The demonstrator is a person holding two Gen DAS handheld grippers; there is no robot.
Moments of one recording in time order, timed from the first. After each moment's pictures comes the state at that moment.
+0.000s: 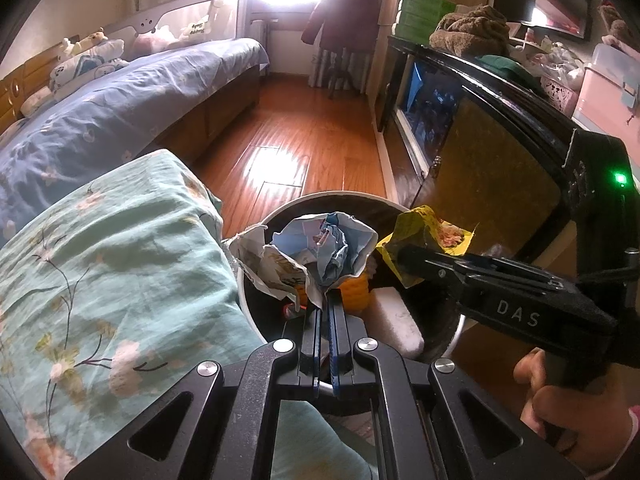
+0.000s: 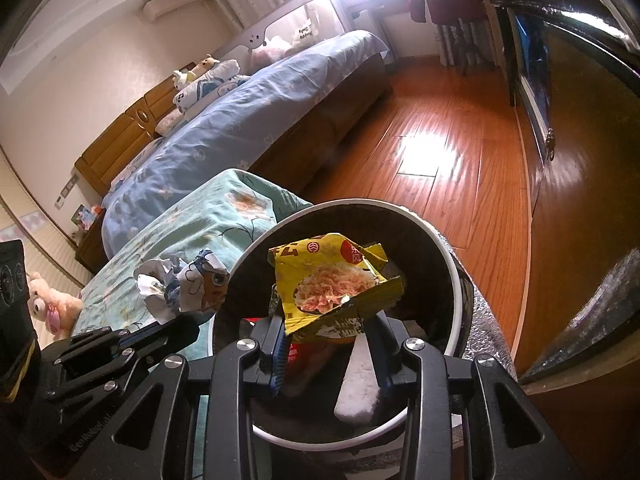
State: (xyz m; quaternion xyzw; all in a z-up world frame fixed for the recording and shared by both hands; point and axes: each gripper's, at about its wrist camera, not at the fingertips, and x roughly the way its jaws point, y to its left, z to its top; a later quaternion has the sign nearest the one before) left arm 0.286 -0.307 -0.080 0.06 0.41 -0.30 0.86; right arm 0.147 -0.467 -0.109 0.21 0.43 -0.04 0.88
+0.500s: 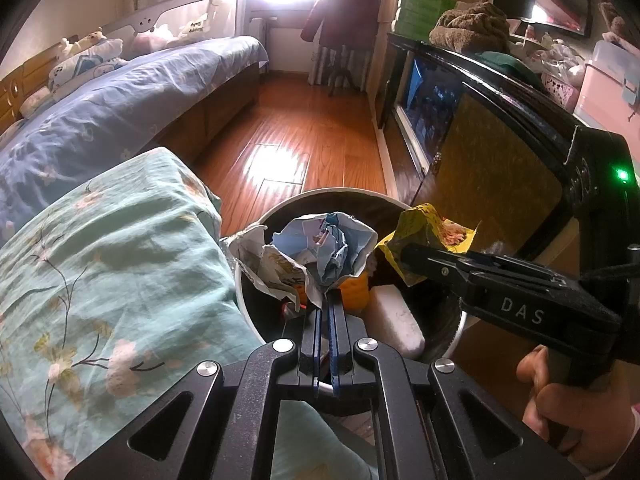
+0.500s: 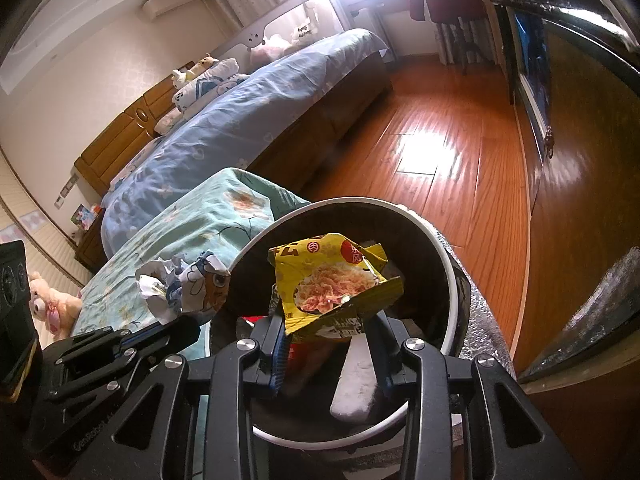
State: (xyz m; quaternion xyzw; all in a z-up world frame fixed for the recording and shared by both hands) left arm 0.290 -0.309 -0.083 0.07 0.41 -0.30 0.86; right arm 0.147 -0.468 -0.110 0.21 0.43 -0.04 0.87
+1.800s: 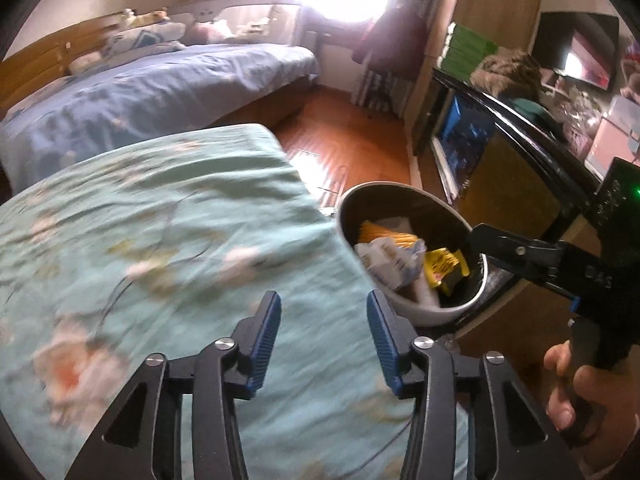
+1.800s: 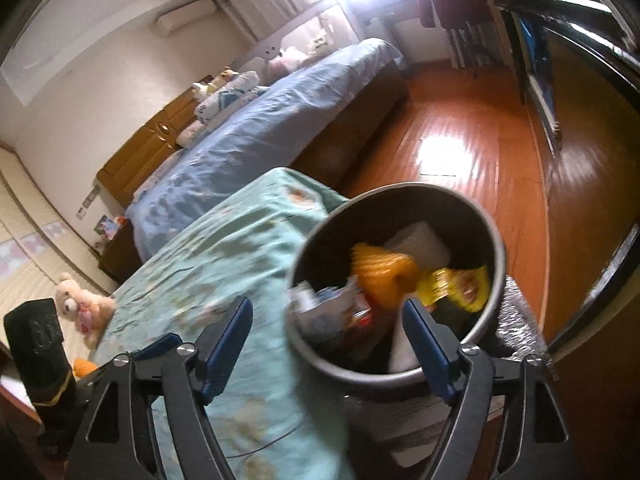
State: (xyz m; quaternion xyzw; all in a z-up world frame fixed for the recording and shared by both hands) left arm 0.222 -0.184 -0.074 -0.01 0.40 -0.24 0.88; right arm 0.103 -0.409 -0.075 0.24 0.40 -0.01 0.88
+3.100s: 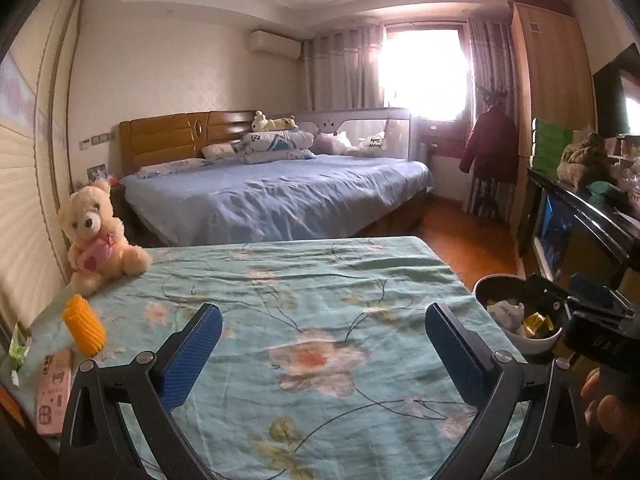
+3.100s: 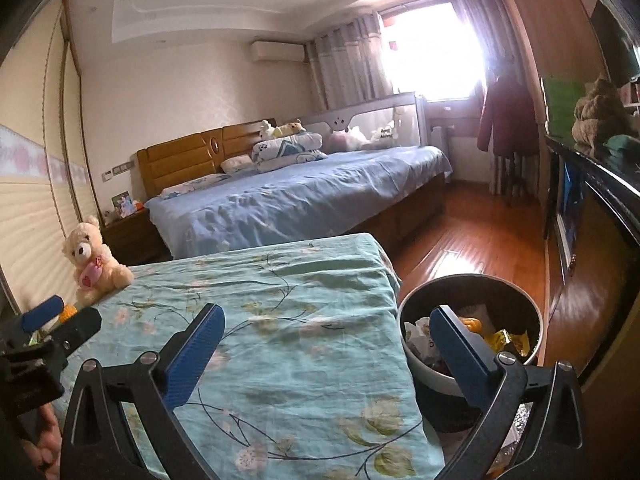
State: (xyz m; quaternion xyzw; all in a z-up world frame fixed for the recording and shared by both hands) left arm 0.042 -0.068 -0.011 0.00 0.20 -0.03 0.98; right arm 0.058 -0.264 -0.021 0.07 0.26 0.01 0.96
